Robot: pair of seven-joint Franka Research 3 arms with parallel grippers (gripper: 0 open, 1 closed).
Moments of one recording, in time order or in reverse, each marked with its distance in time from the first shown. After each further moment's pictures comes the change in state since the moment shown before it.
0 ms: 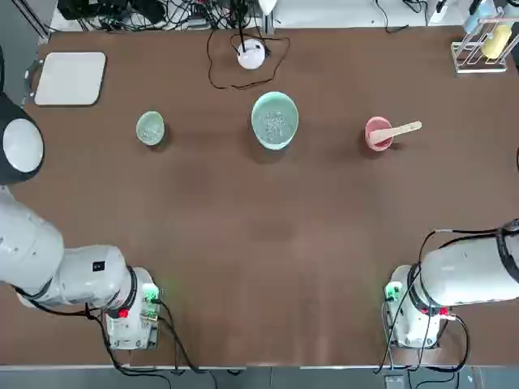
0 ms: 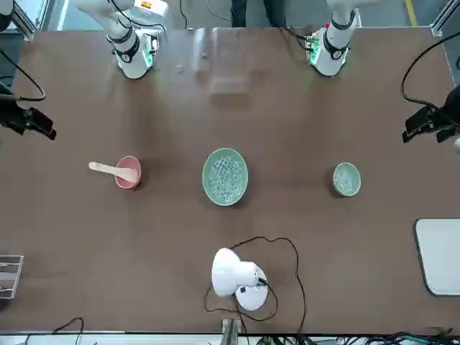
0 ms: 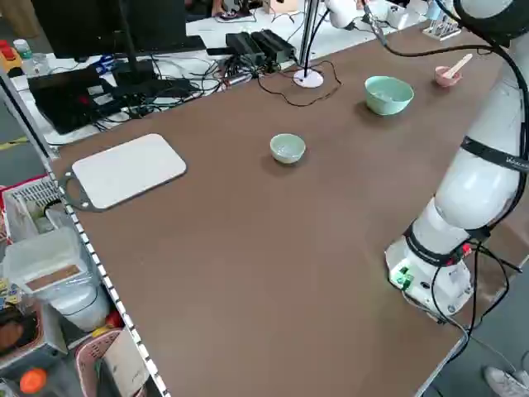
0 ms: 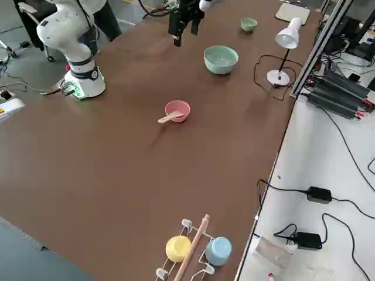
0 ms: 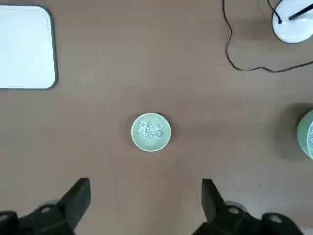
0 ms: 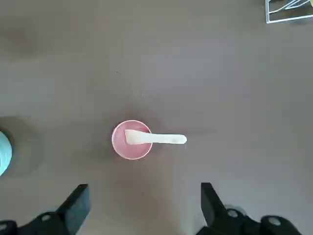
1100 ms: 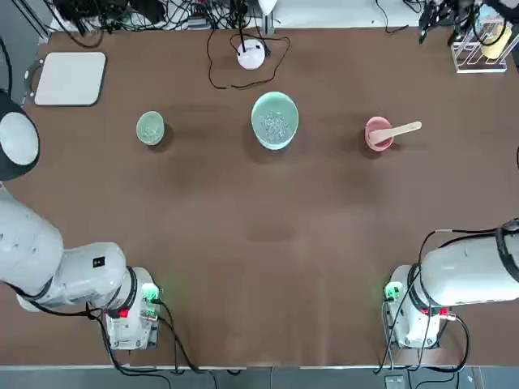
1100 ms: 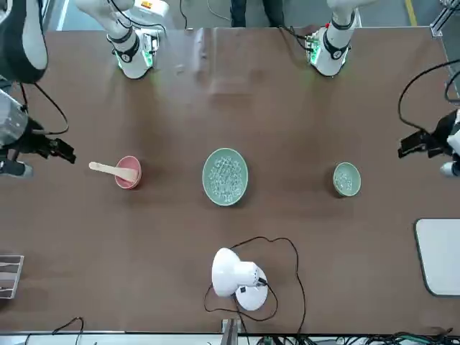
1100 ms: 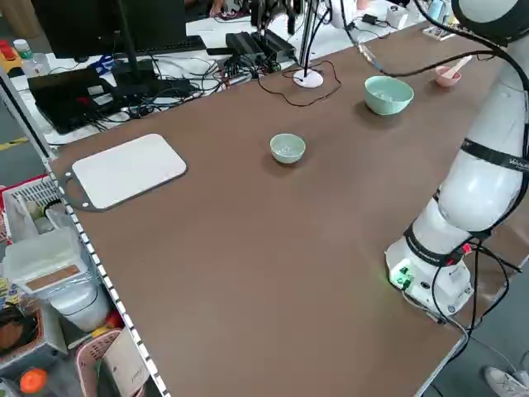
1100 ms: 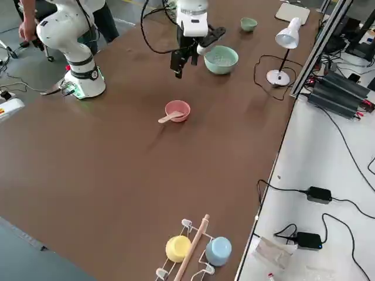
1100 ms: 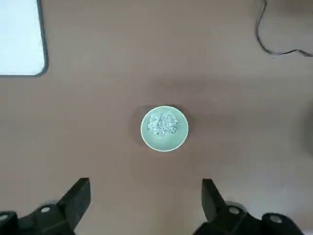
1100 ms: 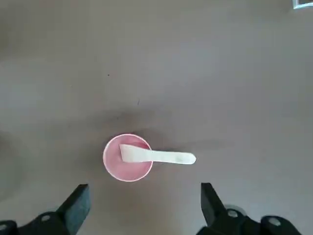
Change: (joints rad) left arm 0.094 0.008 0.002 -0.274 -0.019 0.186 0.086; right arm -0.032 0.006 -0.010 -0.311 0.061 0.314 -0.035
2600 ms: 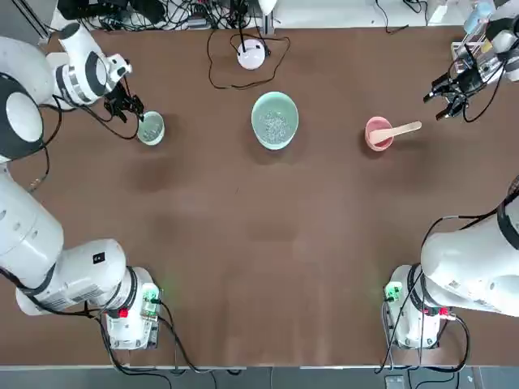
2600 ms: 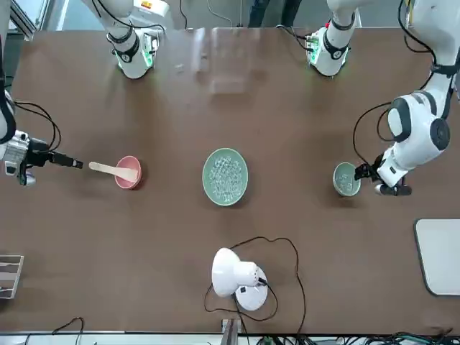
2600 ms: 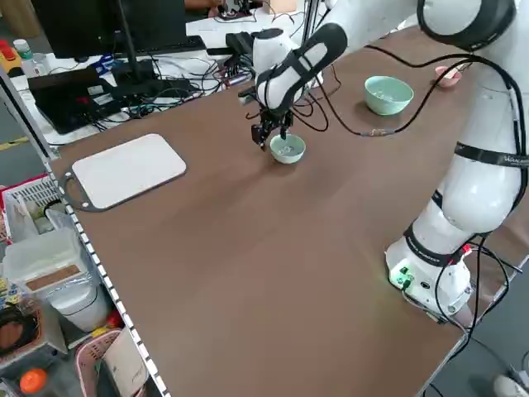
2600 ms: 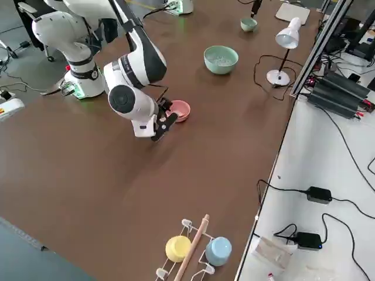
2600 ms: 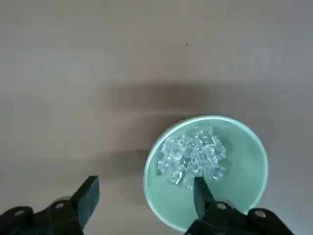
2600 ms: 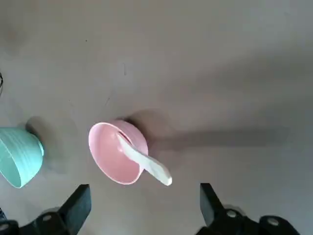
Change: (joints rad) left arm 0.072 0.164 -0.010 -0.592 -0.074 0.795 0.180; right arm -0.388 0.269 -0.013 -0.175 0.521 0.051 -0.523
